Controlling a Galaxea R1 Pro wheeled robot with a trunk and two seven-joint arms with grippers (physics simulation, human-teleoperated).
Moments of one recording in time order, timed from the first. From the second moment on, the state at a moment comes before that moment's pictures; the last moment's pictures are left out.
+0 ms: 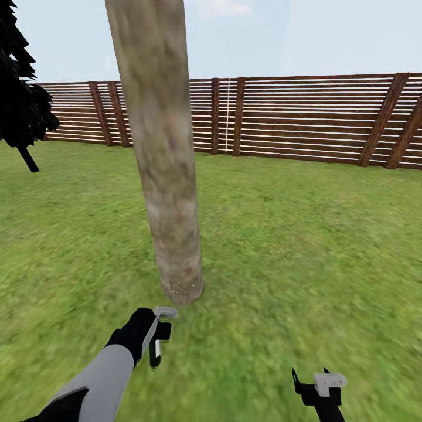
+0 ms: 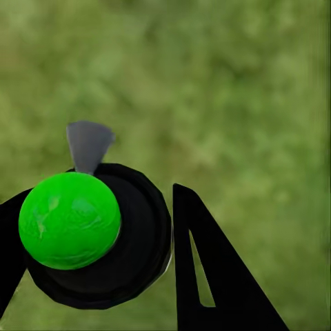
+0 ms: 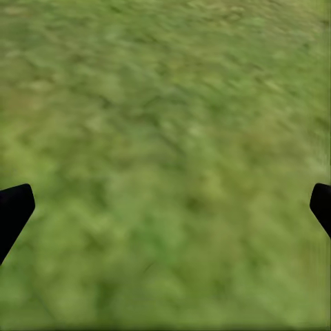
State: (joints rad) left arm -0.78 -0.16 0.35 -0.42 -0.43 0.64 -0.05; right arm -0.38 -0.08 -0.42 -0.22 0.43 -0.67 -0.01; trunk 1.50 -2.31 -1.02
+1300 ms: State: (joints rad) left arm -0.79 -0.16 0.19 -0.73 -0.41 0.89 -0.16; right arm -0.38 -0.08 -0.42 -0.21 0.43 -0.67 -0.01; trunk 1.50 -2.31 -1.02
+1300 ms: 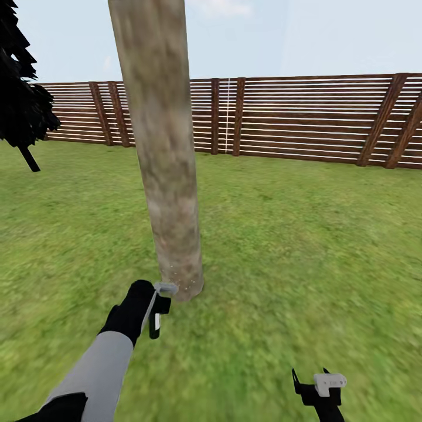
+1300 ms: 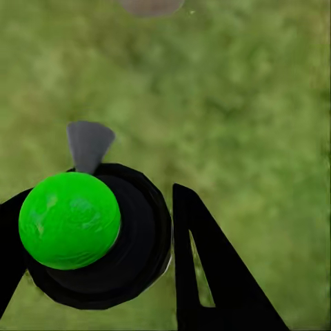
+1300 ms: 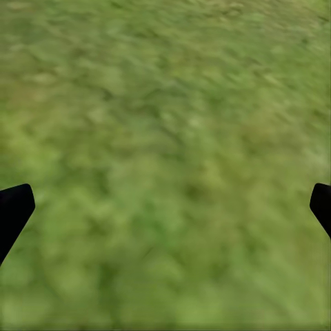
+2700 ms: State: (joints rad) left arm -0.80 -0.04 0.05 -0.83 -0.43 1.00 -0.42; right arm -0.38 -0.07 -0.42 -0.22 0.43 -0.67 -0.01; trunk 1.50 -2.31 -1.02
